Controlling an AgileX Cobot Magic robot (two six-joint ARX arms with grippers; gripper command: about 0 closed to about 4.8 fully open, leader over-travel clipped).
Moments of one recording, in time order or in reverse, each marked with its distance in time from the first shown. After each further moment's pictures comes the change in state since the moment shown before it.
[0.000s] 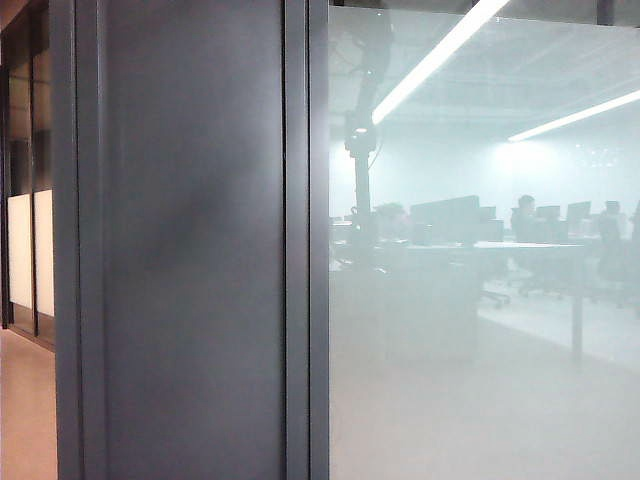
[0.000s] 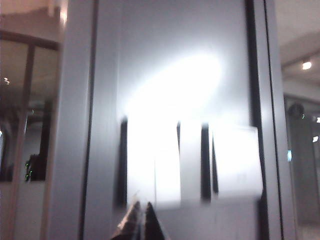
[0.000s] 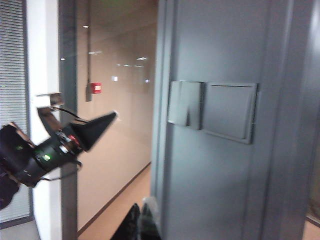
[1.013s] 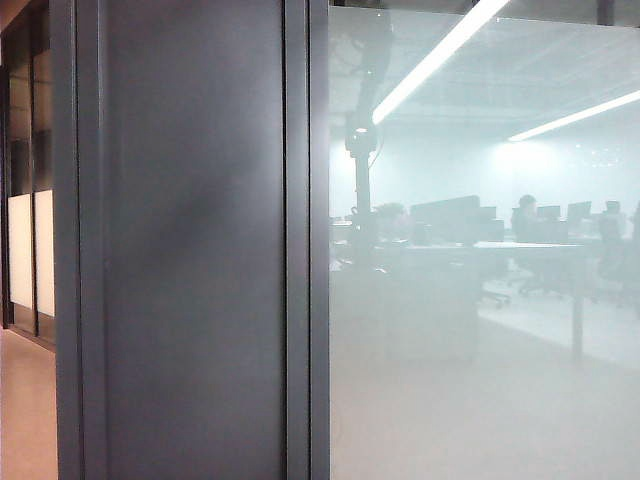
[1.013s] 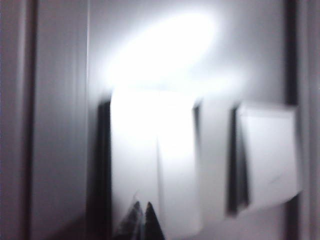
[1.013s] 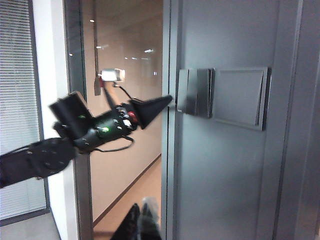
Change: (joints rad) left arm 0.000 0.350 0.457 -0.285 0.094 -0.007; right arm 0.003 0.000 0.000 -0.043 -0.032 0.014
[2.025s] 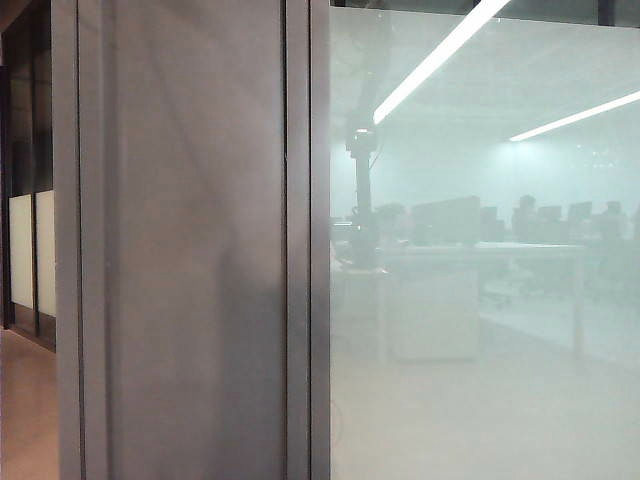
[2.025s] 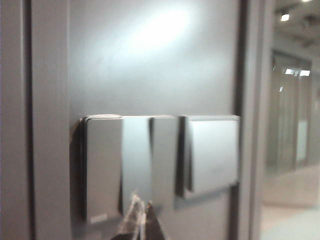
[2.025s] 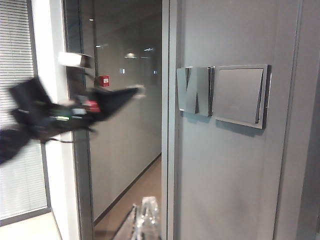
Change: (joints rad) left arm -0.002 -0.206 -0.002 -0.270 0.038 0.031; right arm 0.000 0.000 0.000 -0.006 0.001 0.000
